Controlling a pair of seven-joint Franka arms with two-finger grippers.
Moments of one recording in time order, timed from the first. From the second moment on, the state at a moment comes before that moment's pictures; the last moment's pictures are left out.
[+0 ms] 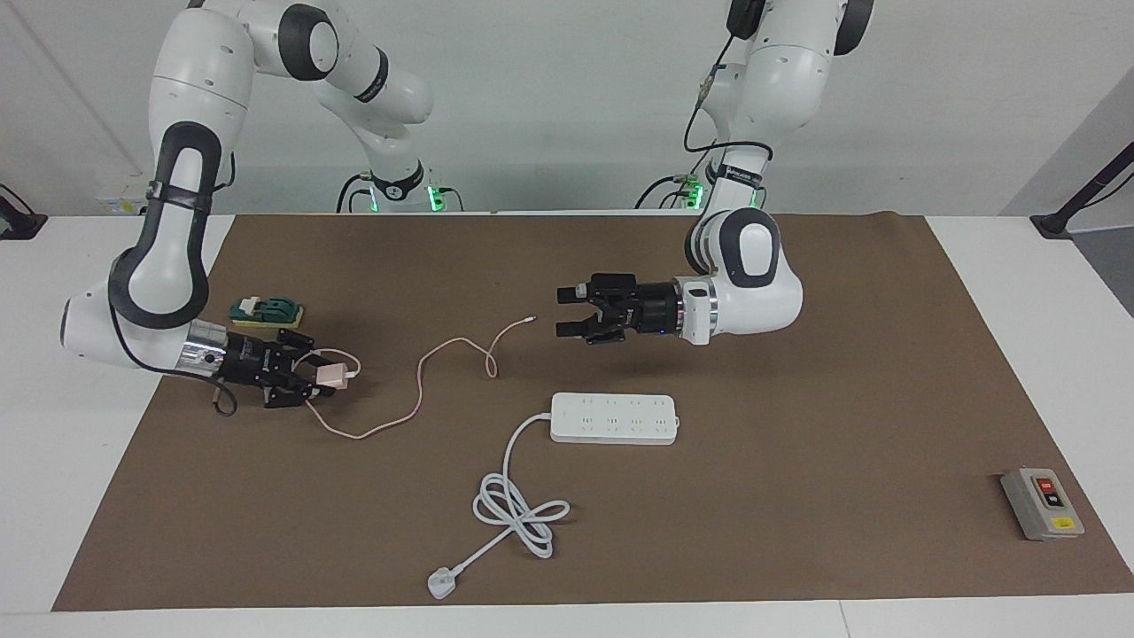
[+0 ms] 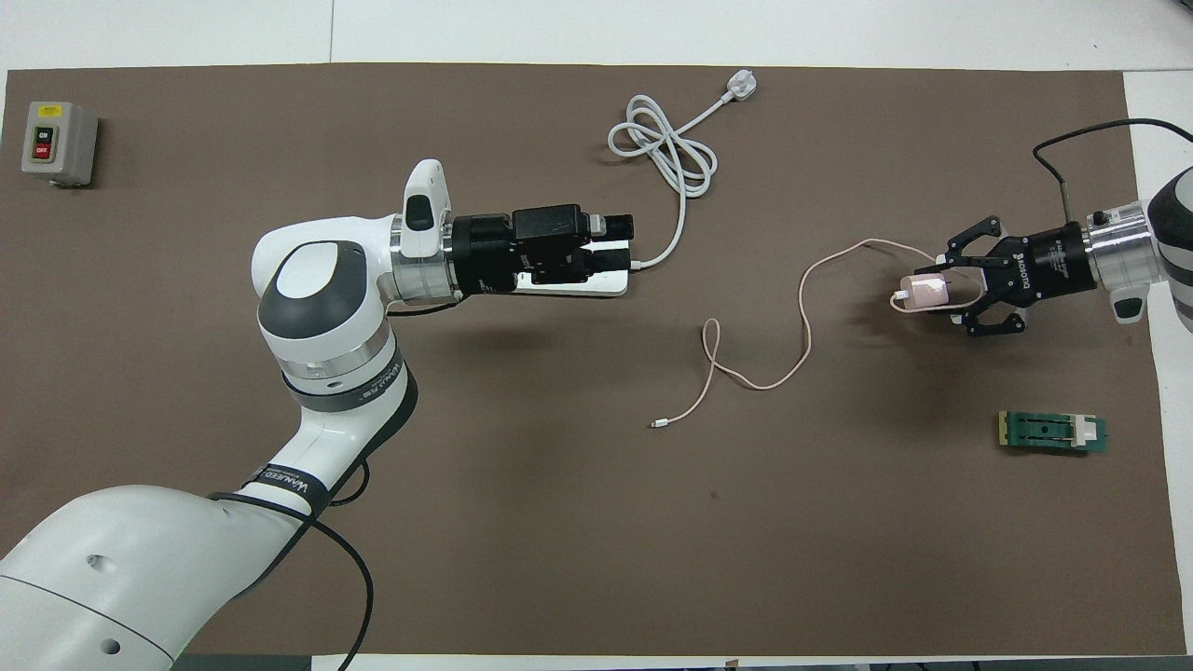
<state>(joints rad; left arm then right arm) -0.39 0.37 -0.03 -1.83 -1.83 1.89 0.61 -0.25 0.46 -0.06 -1.71 0.76 1.67 0.81</state>
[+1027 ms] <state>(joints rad) -0.39 0.37 -0.03 -1.83 -1.83 1.89 0.61 0.11 0.27 -0.06 -1.71 0.93 1.81 1.23</state>
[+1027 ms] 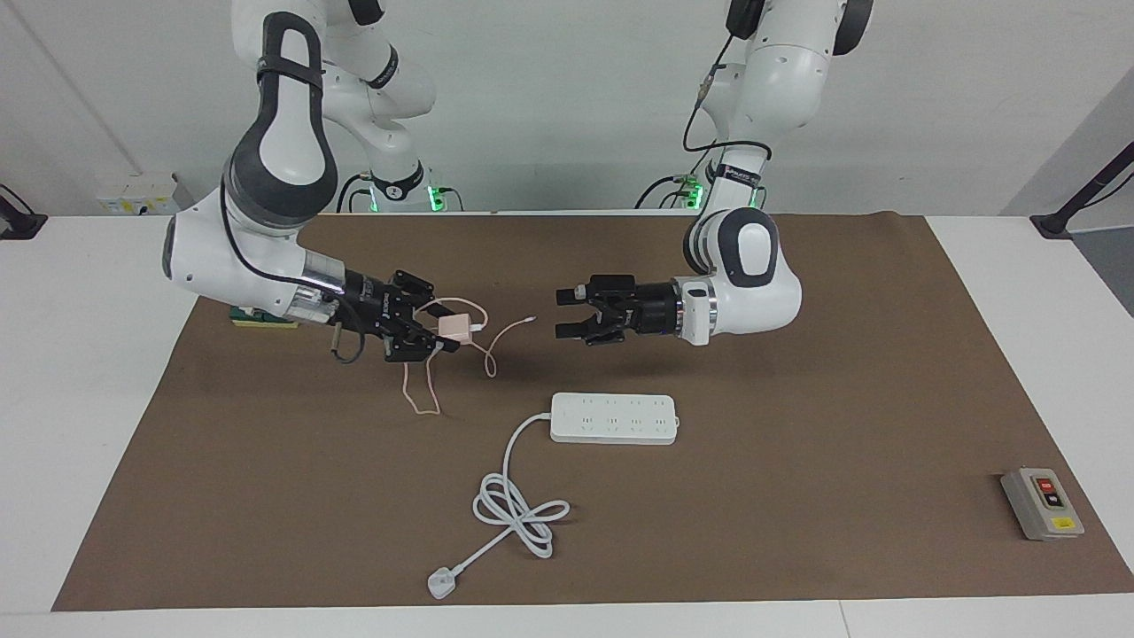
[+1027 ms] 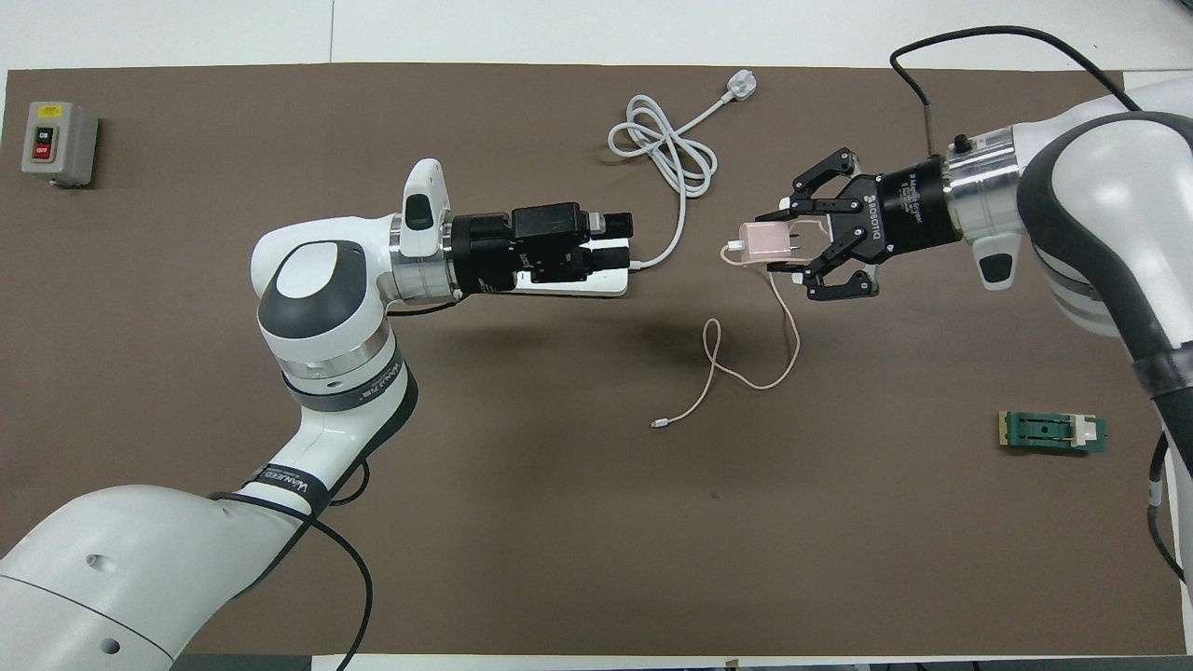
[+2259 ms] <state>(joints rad) -0.41 0.37 -0.03 -1.82 -1.85 1.95 0.61 0.33 0.29 -0.06 -1.66 0.96 2.06 1.39</state>
